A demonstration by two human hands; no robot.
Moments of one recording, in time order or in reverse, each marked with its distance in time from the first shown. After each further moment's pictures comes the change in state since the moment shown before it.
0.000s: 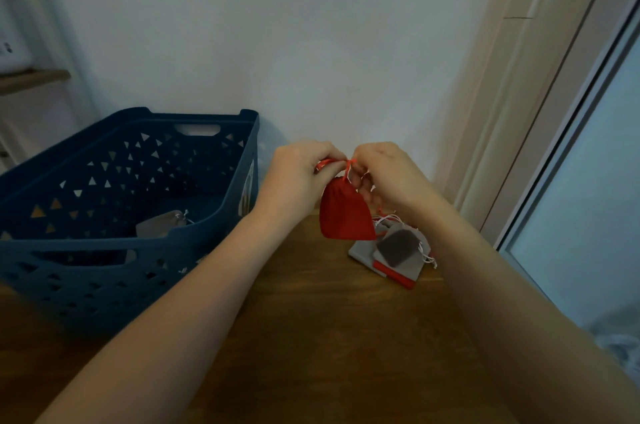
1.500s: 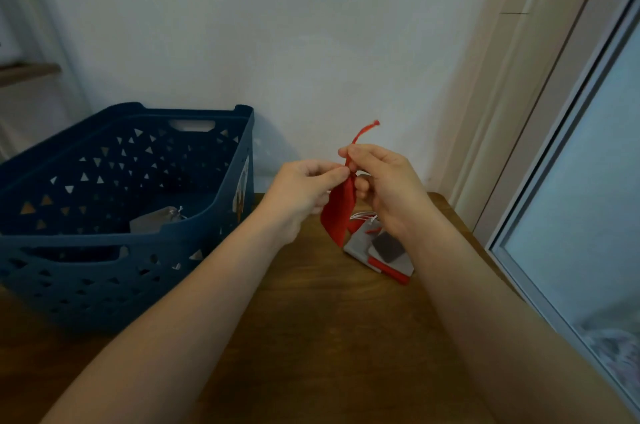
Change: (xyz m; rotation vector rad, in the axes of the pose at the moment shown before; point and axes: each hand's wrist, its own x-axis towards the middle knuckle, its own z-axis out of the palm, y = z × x) left_hand -0.010 0.004 0.016 -0.725 -0.188 -0.699; right_hand -0.009 0.015 0.012 0.651 0.100 0.091
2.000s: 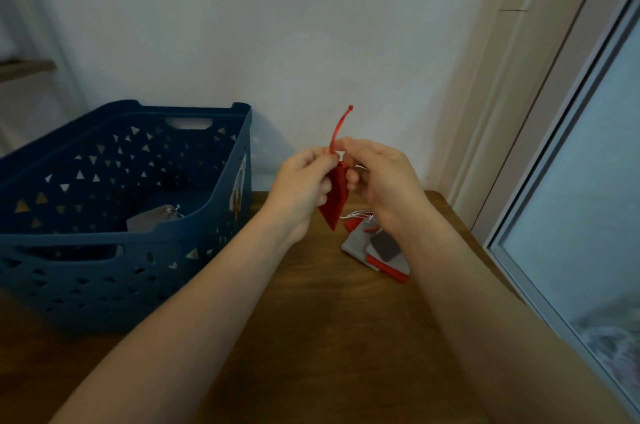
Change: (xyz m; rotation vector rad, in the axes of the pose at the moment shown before) left_hand 0.006 -0.006 0.009 -0.246 0.027 0.051; right_hand 0.002 -0.001 0.002 0.031 -0.012 -0.024
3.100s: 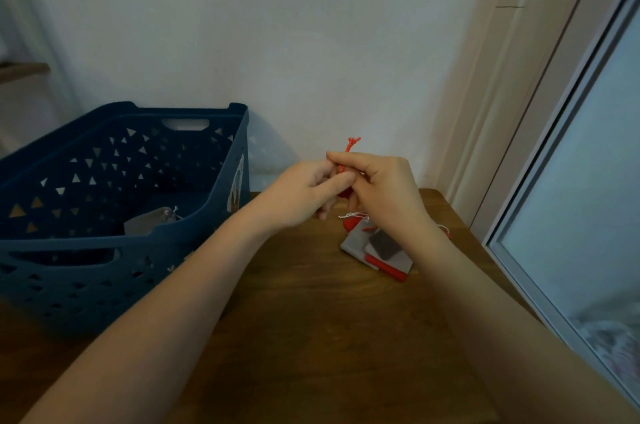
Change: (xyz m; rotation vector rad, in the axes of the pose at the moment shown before) left_hand -0.003 0.015 -0.016 0.774 -0.381 0.263; right_hand -0.006 0.011 -0.014 -0.830 0.007 -0.420
